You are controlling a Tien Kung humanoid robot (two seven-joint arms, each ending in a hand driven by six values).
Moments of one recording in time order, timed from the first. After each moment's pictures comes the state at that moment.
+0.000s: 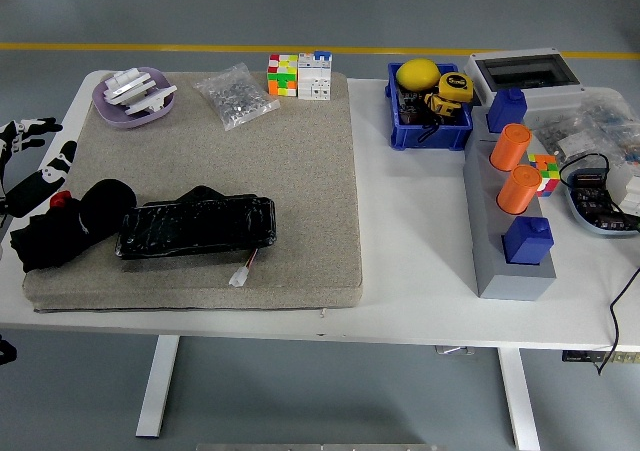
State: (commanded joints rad) left arm -0.05 0.22 -1.66 -1.27 1.65 0.18 -0.39; right arm -0.08 -0.16 1.59 0.18 -0.39 -0.17 0.00
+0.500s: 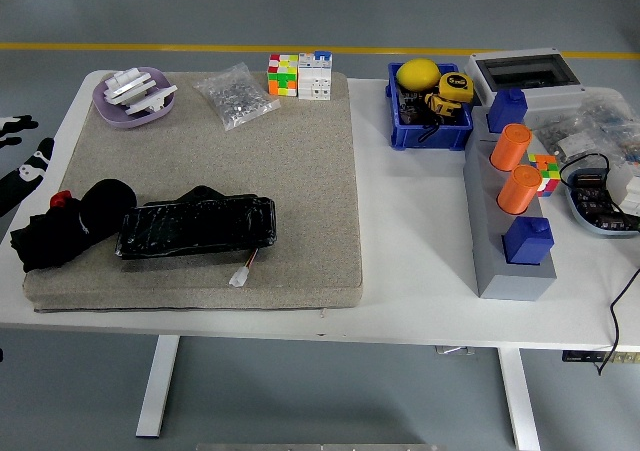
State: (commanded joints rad) left arm -0.03 0.23 -1.69 -1.27 1.65 0.18 -0.40; right arm -0.06 -0.17 1.63 0.18 -0.45 -0.16 0.00
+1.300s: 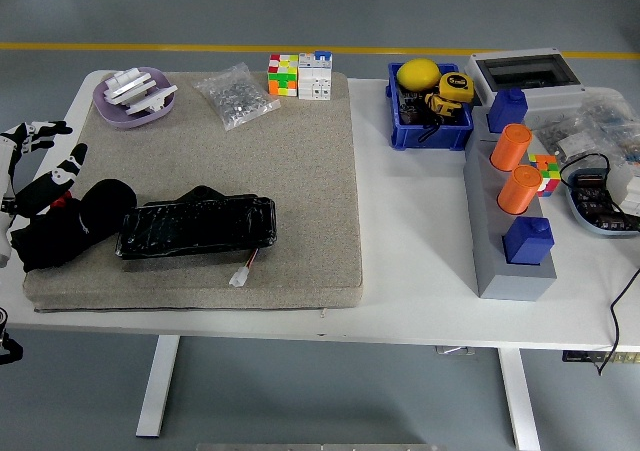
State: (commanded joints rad) left arm -0.07 0.22 -1.62 -1.24 1.68 0.19 -0.39; right arm -0.08 -0.13 1.71 0.18 -0.49 -0.17 0.01
